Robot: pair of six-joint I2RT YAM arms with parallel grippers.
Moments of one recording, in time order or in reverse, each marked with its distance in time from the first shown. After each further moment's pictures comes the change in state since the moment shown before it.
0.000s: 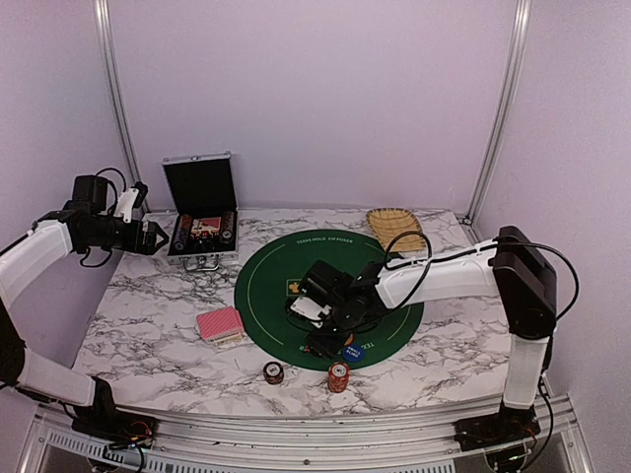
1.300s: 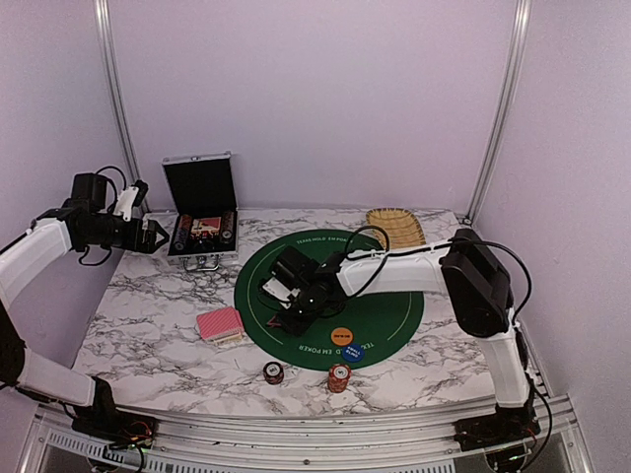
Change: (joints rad) left arm 0.000 0.000 0.016 -0.023 0.024 -0.001; right arm -0.026 0.255 0.330 0.009 0.014 0.042
